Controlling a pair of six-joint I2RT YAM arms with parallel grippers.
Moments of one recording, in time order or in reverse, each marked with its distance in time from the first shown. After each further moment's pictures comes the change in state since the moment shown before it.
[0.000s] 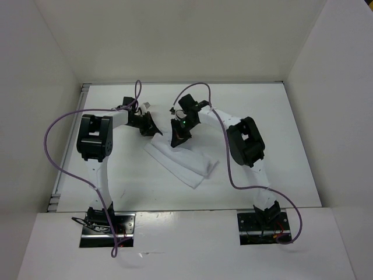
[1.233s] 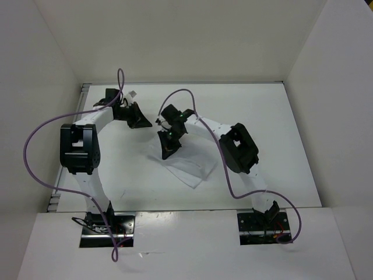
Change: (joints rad) left arm 0.076 -0.267 -0.074 -0.074 -0.004 0.033; right arm 0.146 -0.028 0.013 -0.039 0.171 0.041
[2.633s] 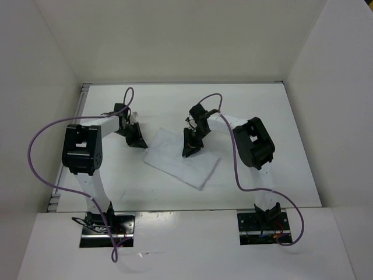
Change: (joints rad) left arm -0.035 -0.010 -0.159 -0.099 -0.342 0.051; right arm -0.160 -0.115 -0.324 0.125 -0.045 0.098
